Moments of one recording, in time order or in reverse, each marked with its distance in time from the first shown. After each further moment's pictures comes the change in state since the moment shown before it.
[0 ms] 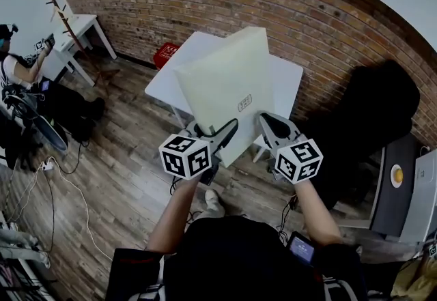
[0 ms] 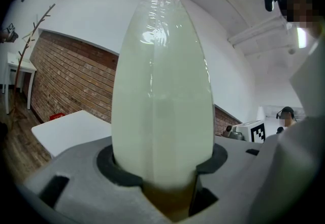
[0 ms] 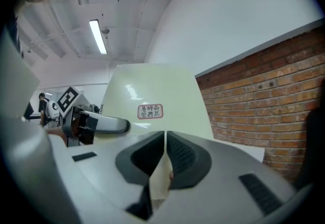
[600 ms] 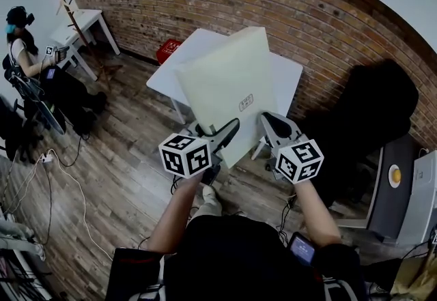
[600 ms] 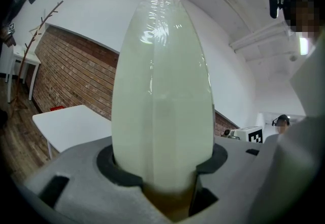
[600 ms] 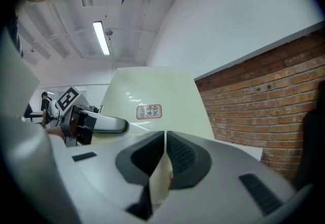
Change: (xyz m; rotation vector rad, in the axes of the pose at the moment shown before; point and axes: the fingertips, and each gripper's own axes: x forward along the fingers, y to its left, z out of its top) left arm -0.018 -0.031 -0.017 -0.063 -0.024 -0.002; right arm -0.033 0.011 -0.004 -0.015 -0.016 0.014
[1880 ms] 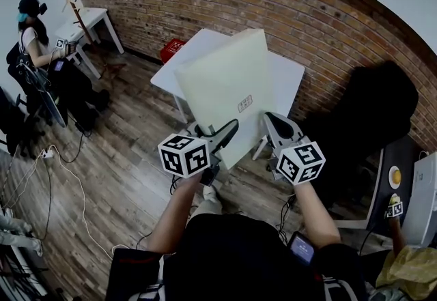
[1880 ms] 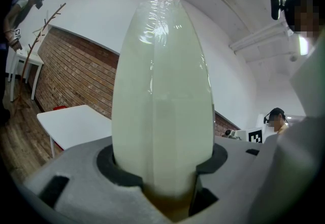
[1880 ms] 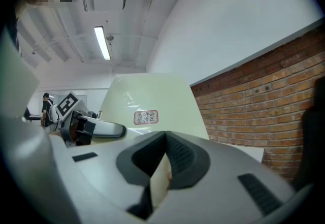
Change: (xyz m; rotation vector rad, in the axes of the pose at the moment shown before) left arm -0.025 -0.005 -0.004 -0.008 -0.014 0.013; right arm -0.014 0.016 0.007 0.016 -0.052 -0.004
